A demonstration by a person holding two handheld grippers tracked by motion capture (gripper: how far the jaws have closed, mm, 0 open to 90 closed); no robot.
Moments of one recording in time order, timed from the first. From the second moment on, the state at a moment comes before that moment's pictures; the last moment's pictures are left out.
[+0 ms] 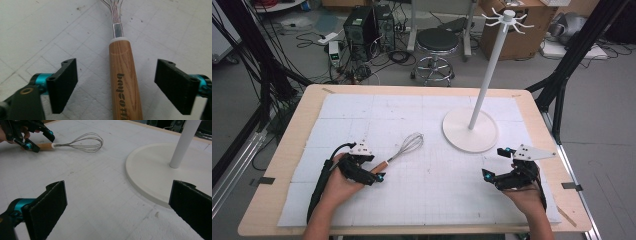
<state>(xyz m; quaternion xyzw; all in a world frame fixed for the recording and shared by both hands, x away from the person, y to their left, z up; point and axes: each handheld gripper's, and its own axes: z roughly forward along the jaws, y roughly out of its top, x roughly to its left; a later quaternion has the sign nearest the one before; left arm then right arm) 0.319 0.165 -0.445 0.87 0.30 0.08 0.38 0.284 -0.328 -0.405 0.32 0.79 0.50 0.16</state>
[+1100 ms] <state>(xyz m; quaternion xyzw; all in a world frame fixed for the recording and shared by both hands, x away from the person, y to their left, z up) 0.309 0.154 -0.441 0.89 0.28 0.11 0.35 0.285 -0.321 -0.407 0.31 0.80 0.48 0.15</state>
